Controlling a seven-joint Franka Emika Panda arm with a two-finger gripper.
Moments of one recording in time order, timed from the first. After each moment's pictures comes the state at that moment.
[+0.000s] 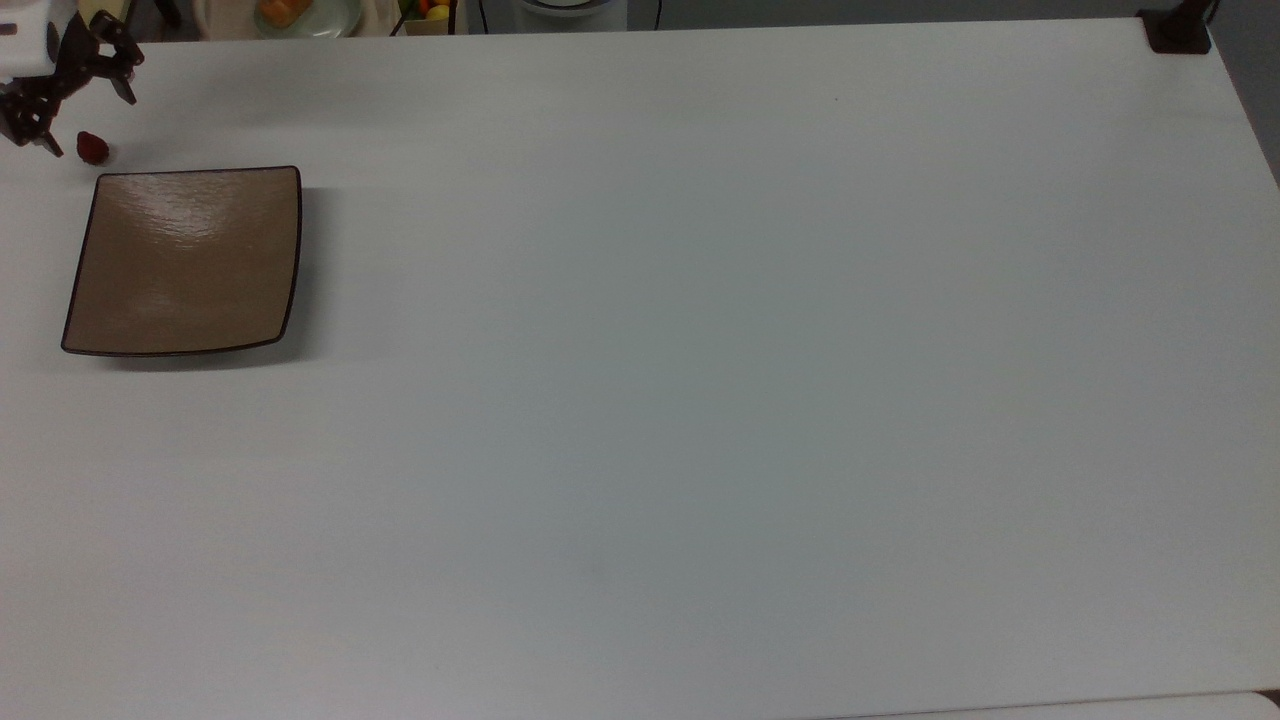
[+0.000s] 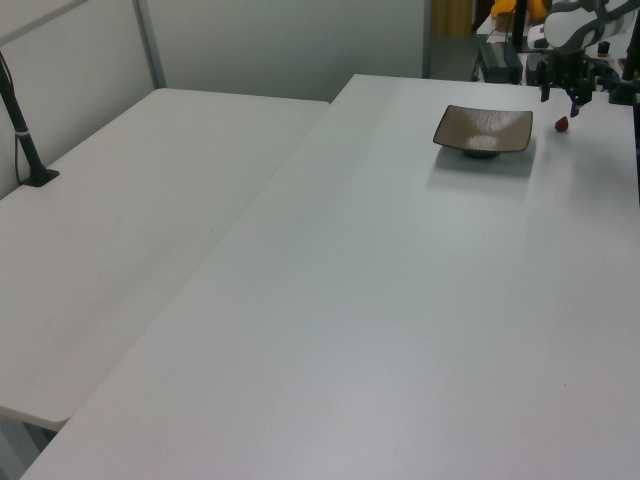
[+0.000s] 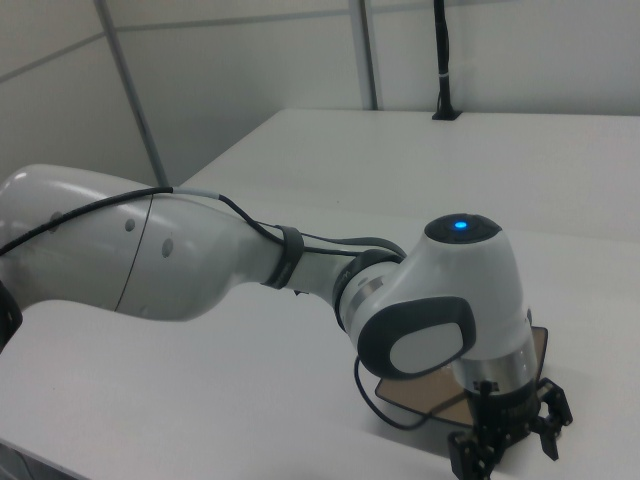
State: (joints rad) arm -0.31 0.33 -0.40 -1.88 -0.02 2.30 -1.73
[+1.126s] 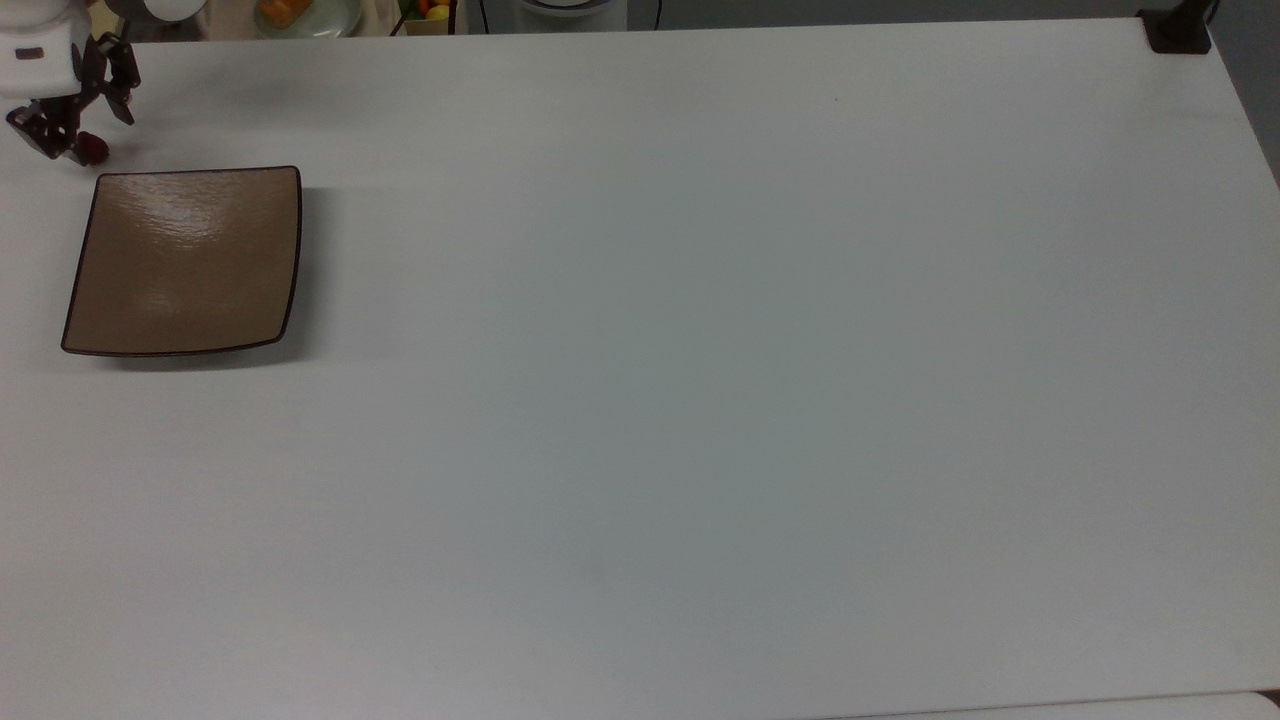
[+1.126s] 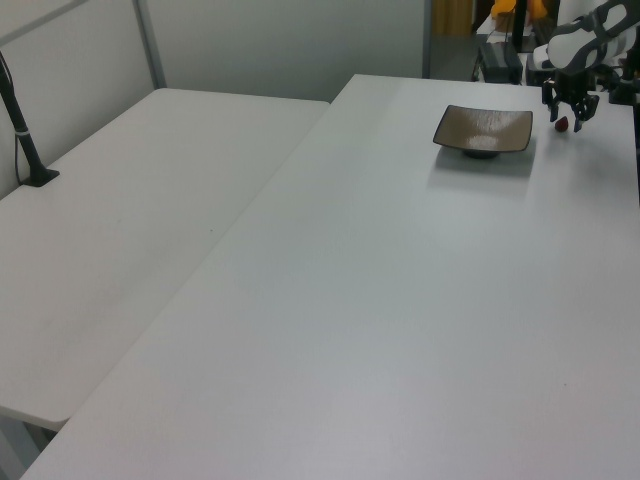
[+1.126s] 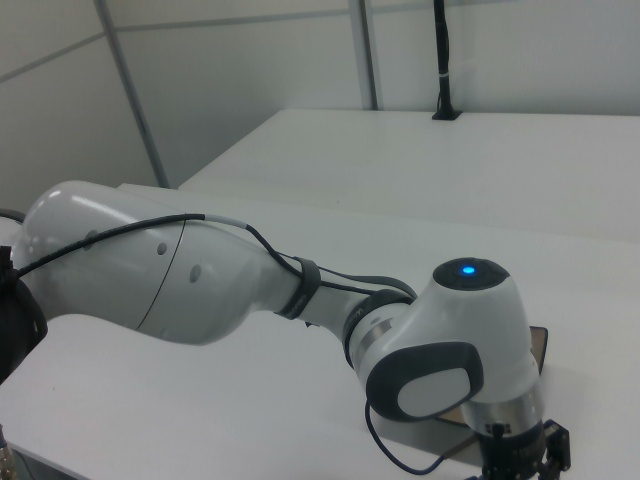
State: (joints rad) arm -0.34 0.38 -0.41 -1.92 -0.02 2.39 -1.84
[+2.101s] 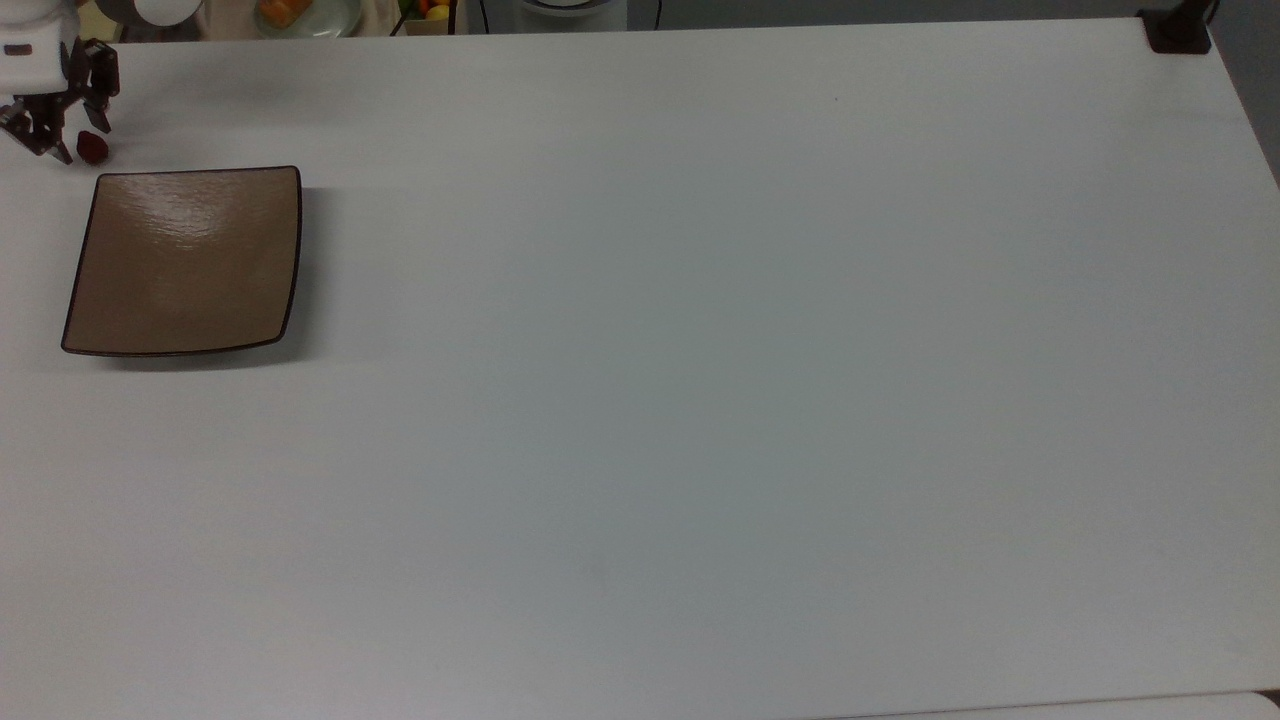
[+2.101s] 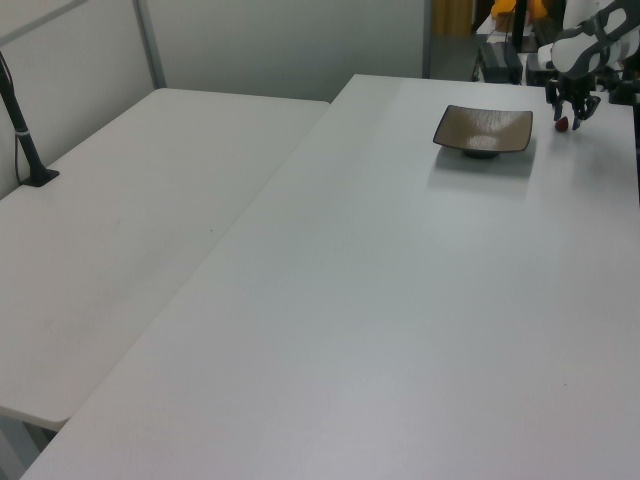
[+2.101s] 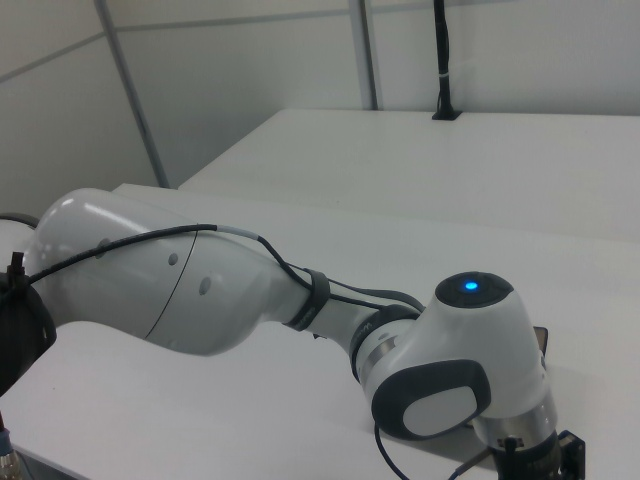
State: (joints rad) arm -0.36 0.41 -0.41 -1.92 -0.01 2.48 -1.86
